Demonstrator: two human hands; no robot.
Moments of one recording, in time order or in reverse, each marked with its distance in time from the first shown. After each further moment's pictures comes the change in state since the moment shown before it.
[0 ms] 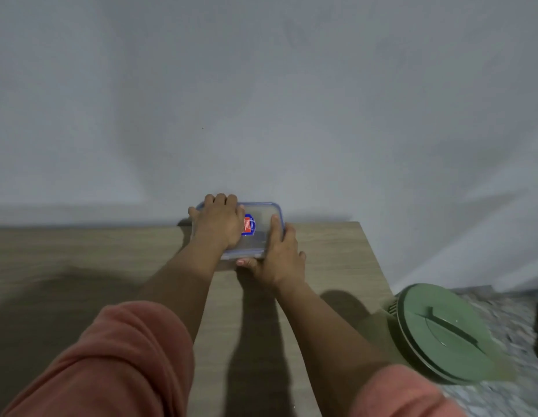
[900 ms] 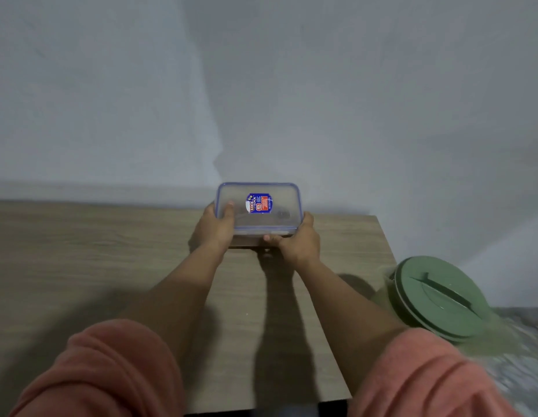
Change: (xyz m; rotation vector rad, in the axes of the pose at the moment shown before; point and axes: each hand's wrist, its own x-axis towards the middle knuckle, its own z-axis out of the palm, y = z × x) left_hand -0.077 -0.025 0.005 -0.841 0.202 -0.568; right_hand -0.031 0.002 -0.020 0.662 0.080 0.096
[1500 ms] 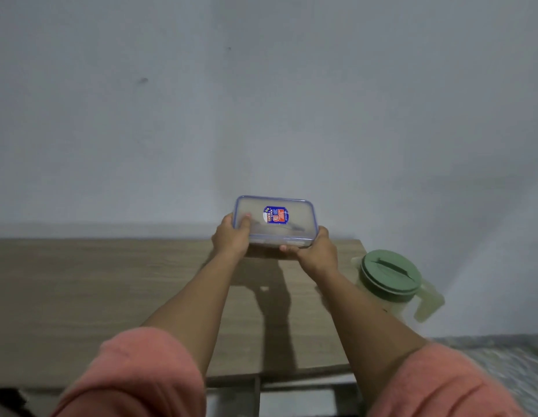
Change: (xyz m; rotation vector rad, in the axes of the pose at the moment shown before) left_hand -0.129 0.054 -0.109 -0.154 -0.043 0.232; right_hand -0.131 -0.055 -0.069 0.081 0.072 -0.134
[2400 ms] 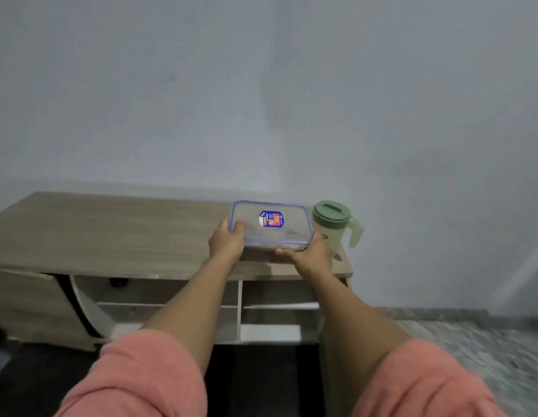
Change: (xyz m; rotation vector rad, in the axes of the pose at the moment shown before) left_hand -0.251 -0.022 -0.052 -0.020 0.011 -0.028; right_hand -0.228 0.040 -0.091 0.039 -0.002 -0.055
